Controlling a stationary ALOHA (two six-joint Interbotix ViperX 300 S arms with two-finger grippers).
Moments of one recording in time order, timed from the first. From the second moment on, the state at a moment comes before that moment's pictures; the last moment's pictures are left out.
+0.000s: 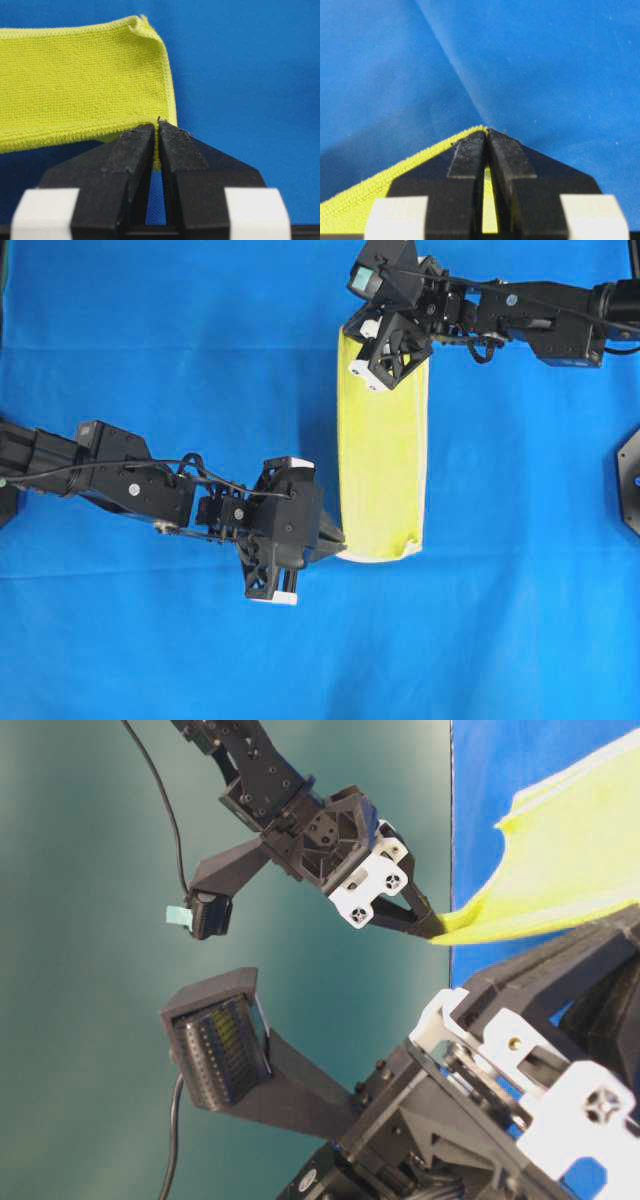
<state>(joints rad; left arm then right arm) -0.17 0.23 0.57 -0.03 -0.17 0.00 -0.40 0.09 0.56 -0.28 0.11 0.38</state>
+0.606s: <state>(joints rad) -0.18 0.17 0.58 -0.03 -0.02 0.01 -0.39 0.09 0.56 -0.29 0.09 0.37</state>
